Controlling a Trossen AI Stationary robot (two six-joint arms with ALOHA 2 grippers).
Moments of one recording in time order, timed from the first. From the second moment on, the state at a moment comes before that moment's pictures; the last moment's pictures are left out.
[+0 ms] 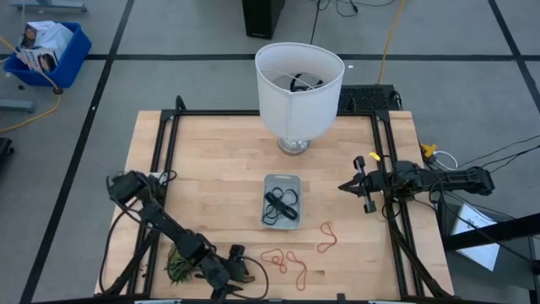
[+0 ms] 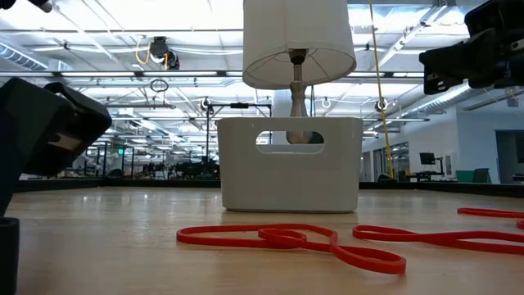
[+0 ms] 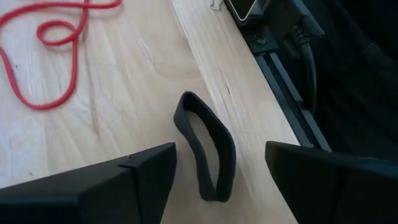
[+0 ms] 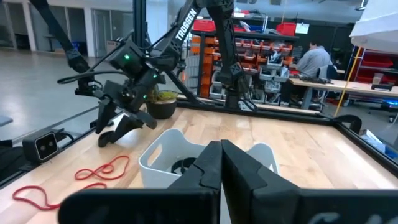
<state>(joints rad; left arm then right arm) -0.76 1.95 0.94 0.23 -0.13 -0.42 0.03 0.11 0.02 0.13 -0.13 -0.07</state>
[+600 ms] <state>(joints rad) -0.76 1.80 0.94 0.15 -0.14 -0.30 0.03 0.10 0.02 0.13 -0.13 -0.06</state>
